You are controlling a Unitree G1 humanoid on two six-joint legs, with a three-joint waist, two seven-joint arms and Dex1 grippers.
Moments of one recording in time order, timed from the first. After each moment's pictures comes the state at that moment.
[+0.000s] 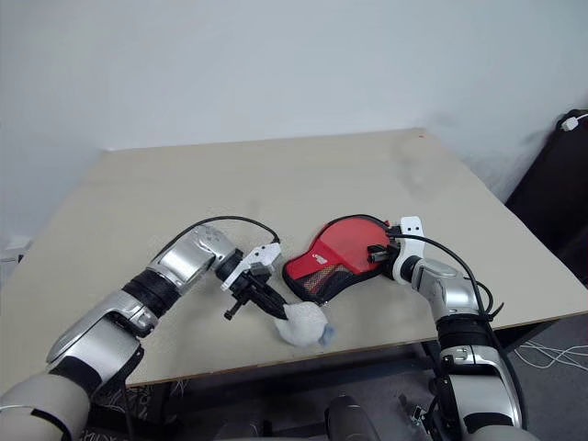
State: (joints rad) left arm -0.86 0.46 -0.66 0.65 -0.23 0.20 -1.60; right arm -0.52 -0.38 -0.08 0.50 0.31 0.54 0.58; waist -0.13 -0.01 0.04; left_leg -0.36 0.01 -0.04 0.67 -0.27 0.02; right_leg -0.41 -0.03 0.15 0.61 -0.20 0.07
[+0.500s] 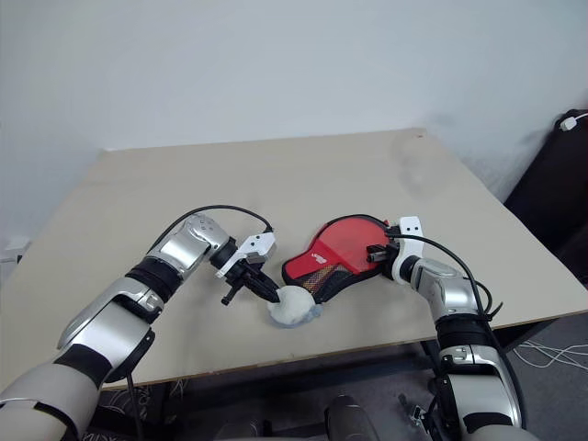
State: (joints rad) left arm -0.93 0.44 -0.61 0.82 -0.15 0.11 -1.61; right arm -0.52 -0.38 -0.07 0.50 0.31 0.54 0.58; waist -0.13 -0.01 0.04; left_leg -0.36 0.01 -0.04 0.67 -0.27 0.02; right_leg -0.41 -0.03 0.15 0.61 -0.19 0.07
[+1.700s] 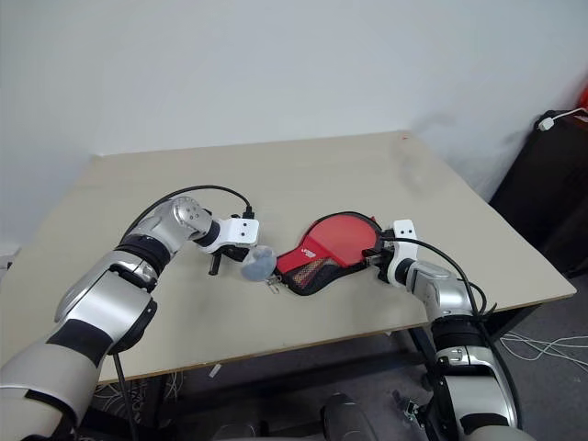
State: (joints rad) left arm -1.11 0.43 -0.60 1.25 0.31 -0.24 -1.10; right arm -0.51 -0.35 -0.06 0.50 0.29 0.54 0.59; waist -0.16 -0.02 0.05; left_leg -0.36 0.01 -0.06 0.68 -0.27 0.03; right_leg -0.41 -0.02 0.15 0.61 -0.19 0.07
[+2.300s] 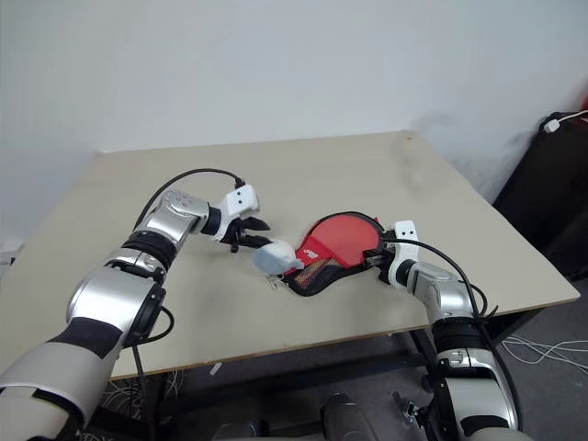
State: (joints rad) left arm -1.14 0.34 -0.17 1.27 0.05 -0.05 -1.27; right arm -0.51 -0.35 -0.07 0.49 0.29 0.54 0.59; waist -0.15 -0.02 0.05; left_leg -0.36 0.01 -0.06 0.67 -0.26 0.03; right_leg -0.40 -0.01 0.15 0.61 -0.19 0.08
